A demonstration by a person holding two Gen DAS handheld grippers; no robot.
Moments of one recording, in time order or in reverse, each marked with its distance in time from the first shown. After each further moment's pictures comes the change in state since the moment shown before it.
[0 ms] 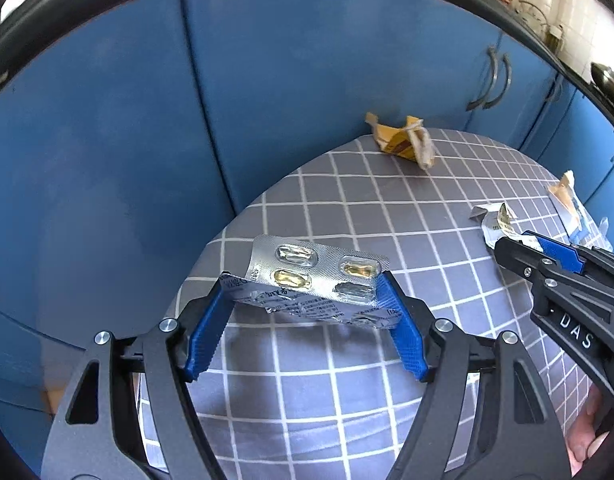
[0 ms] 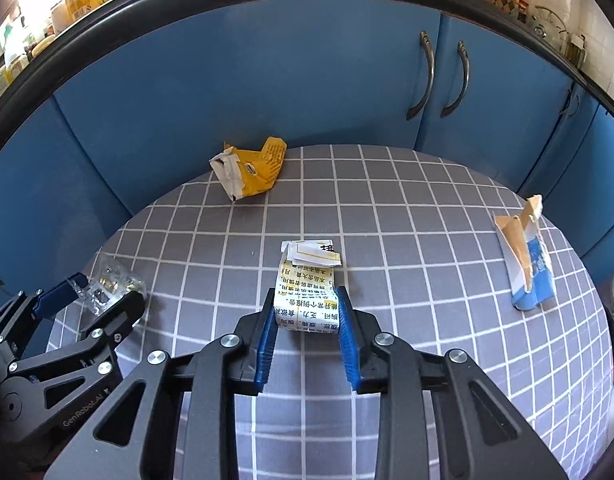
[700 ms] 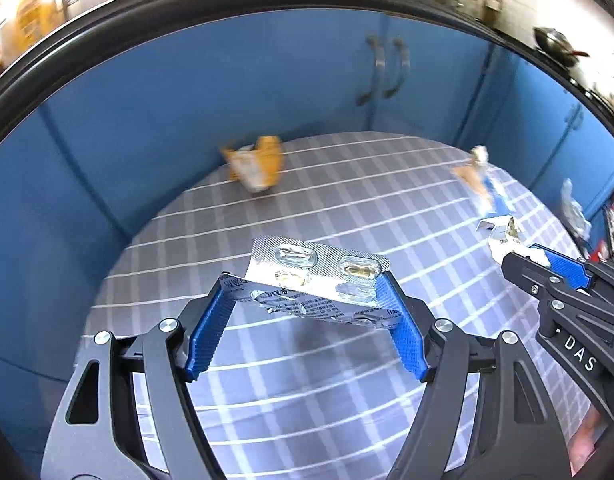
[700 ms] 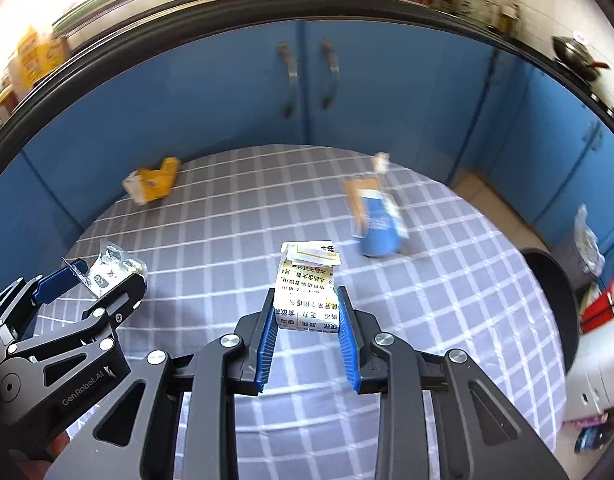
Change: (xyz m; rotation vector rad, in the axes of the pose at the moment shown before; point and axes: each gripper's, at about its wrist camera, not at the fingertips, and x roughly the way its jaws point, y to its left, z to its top) left arm -0.032 -0.097 0.003 0.161 -0.023 -0.132; right arm -0.070 -0.098 -0.038 0.171 -0.025 -0.150
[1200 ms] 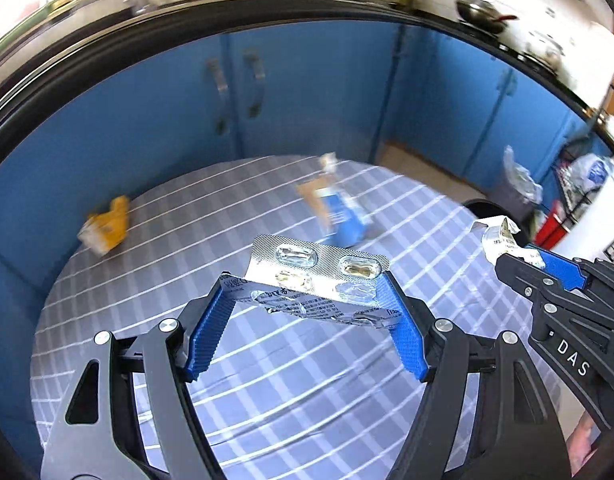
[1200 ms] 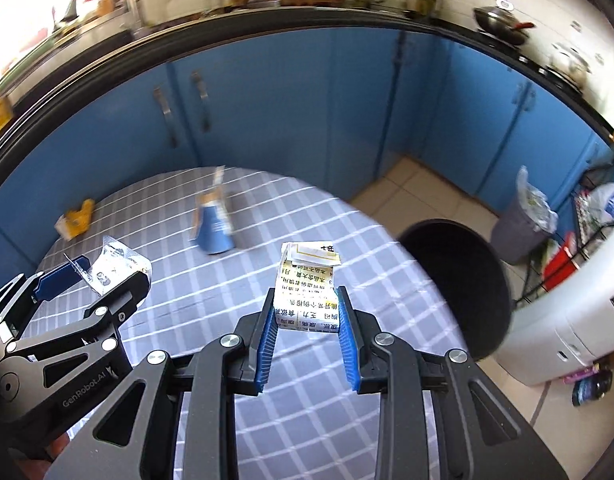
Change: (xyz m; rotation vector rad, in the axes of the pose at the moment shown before) left arm -0.007 -0.123 0.021 0.181 -0.017 -0.169; right arm -0.047 -0.108 -0.009 0.162 -0.028 -0.156
